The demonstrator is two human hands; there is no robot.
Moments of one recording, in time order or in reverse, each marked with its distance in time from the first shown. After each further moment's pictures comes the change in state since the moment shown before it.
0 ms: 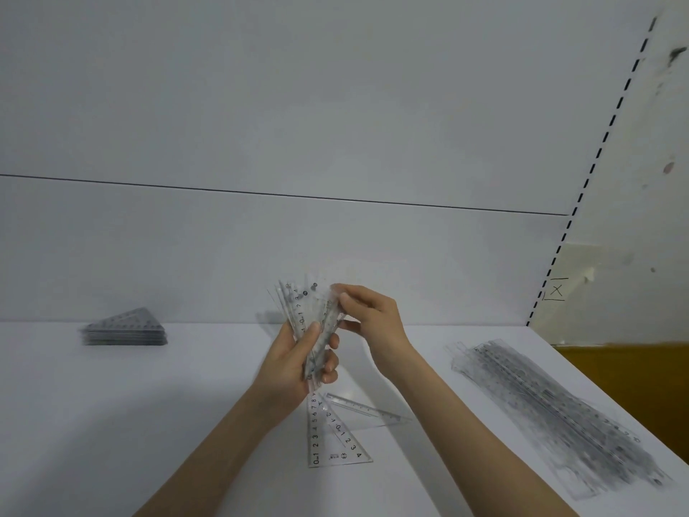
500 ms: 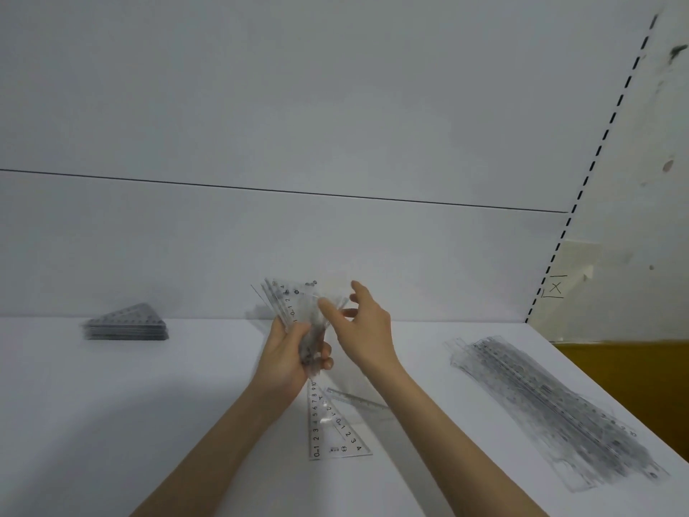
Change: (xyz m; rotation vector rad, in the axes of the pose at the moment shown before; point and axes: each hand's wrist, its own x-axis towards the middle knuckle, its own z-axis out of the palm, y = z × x) left_hand 0.006 -0.002 -0.002 -0.034 0.256 -0.010; right_hand -0.014 0.005 0.020 -0.569 0.169 -0.078
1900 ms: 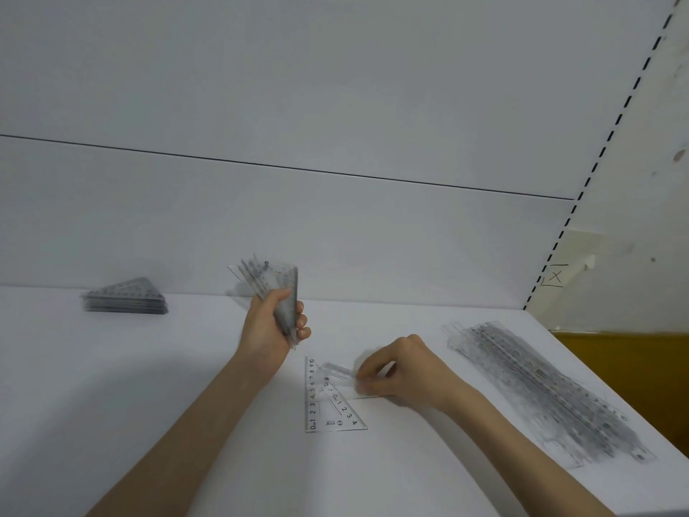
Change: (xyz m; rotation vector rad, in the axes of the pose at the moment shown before) left_hand 0.016 0.007 -0.016 -0.205 0.162 -0.069; right_hand -0.037 0.058 -0.064 -0.386 -0.521 -0.142
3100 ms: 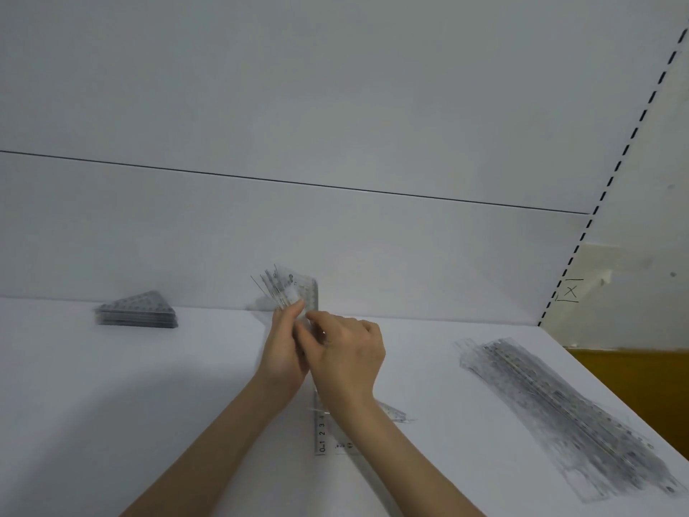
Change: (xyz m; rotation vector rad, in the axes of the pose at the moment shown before) left_hand 0.006 -0.015 -0.009 0.064 -0.172 0.009; right_hand 0.069 -0.078 0.069 -0.248 1.110 -0.175
